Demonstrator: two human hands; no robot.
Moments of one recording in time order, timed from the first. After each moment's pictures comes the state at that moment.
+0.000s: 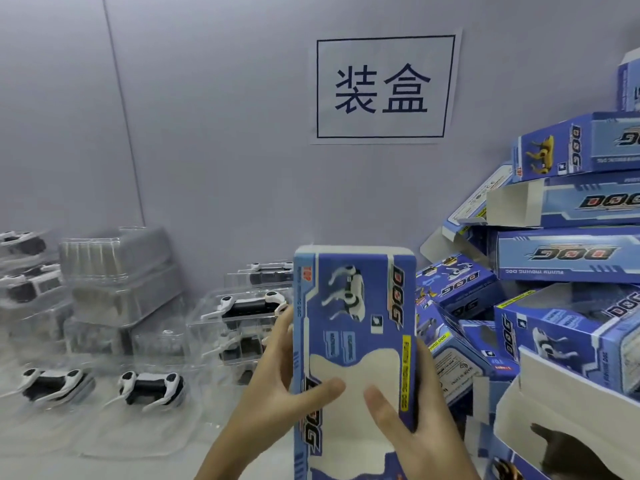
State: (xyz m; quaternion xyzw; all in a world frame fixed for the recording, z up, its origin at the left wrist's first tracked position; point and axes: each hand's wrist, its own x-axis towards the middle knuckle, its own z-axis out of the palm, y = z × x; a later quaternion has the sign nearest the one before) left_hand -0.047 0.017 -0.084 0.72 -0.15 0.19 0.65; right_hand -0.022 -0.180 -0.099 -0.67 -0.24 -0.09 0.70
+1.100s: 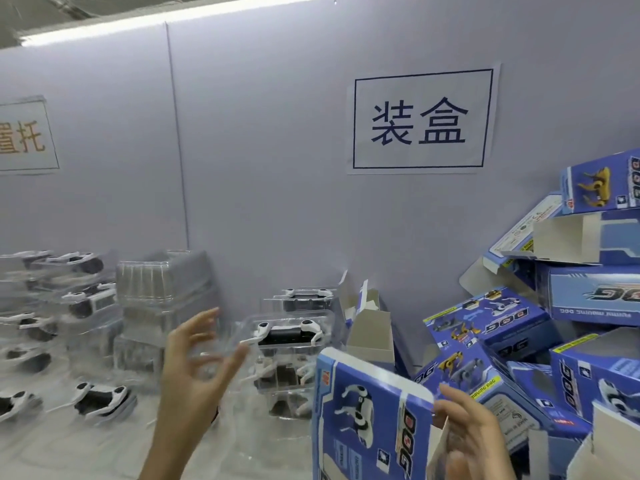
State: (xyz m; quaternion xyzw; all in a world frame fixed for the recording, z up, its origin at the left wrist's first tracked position) left_hand -0.061 0.149 -0.088 0.75 0.05 0.50 0.43; right_hand 0.002 -0.190 -0.092 -0.57 -0.13 0.10 0.81
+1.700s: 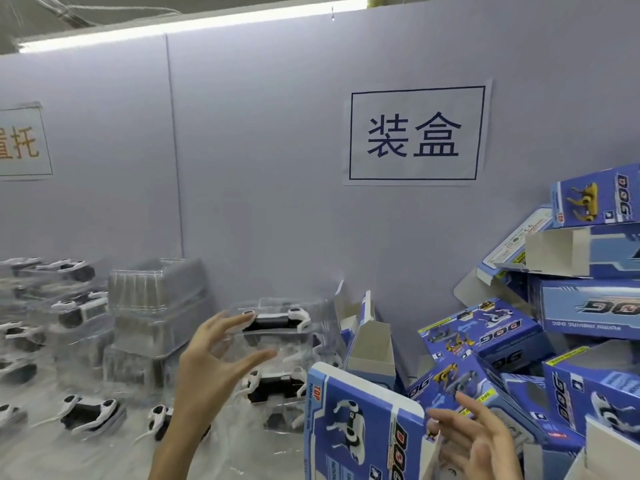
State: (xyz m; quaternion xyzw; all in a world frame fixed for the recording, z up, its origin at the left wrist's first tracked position) left_hand -0.024 0.151 -0.067 0.77 0.02 0.46 0.44; right_hand -0.016 -0.196 -0.090 -0.51 -0.17 0.03 0.84
